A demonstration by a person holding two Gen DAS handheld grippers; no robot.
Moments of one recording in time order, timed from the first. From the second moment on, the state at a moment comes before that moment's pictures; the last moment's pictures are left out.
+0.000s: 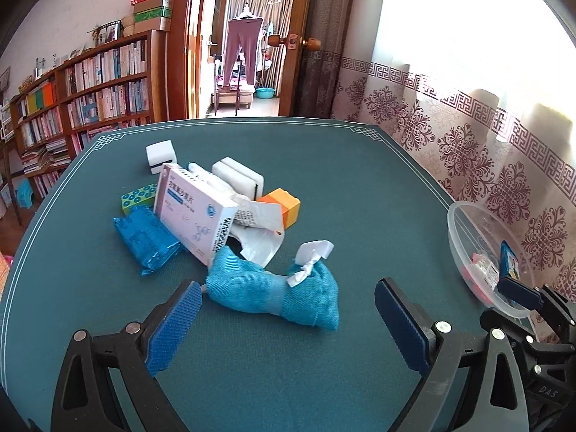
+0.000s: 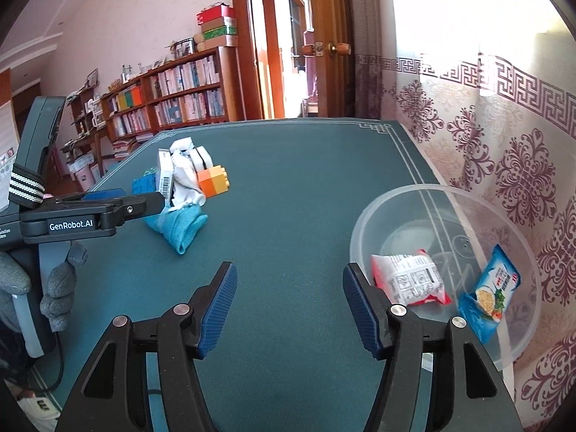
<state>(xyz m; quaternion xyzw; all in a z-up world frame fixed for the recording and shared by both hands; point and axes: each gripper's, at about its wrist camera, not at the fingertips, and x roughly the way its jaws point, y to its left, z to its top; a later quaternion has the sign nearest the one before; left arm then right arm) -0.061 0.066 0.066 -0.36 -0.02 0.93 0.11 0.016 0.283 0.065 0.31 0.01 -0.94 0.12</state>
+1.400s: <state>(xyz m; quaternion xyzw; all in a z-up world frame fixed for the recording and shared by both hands) -0.065 -0.052 0.036 -0.38 -0.08 0.92 -0.01 -0.109 0.121 0.026 0.38 0.13 -0.85 0.32</state>
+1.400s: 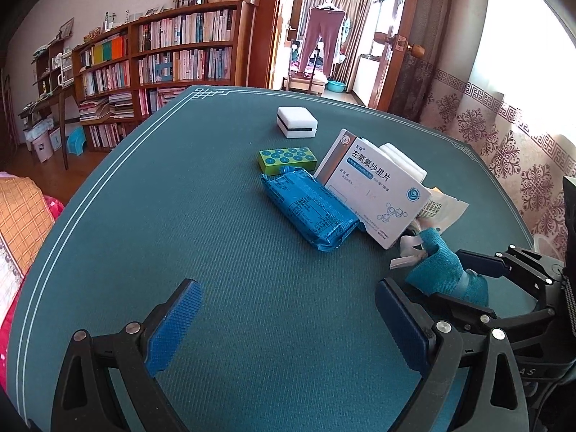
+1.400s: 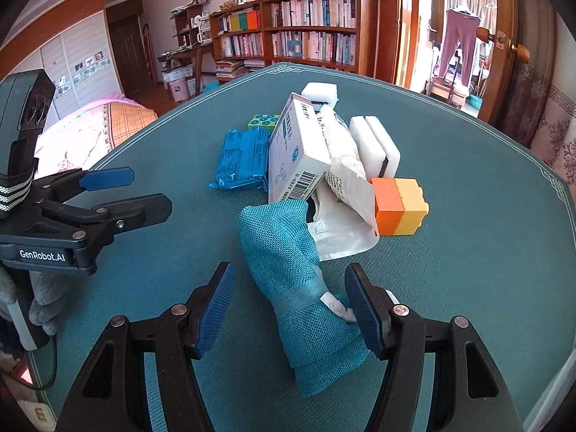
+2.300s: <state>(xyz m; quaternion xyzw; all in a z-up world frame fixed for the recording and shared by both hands) -0.072 -0.047 0.037 -0.39 -0.06 0.92 -0.03 -0.072 0.156 0.025 0.39 0.08 -0.88 0.28</state>
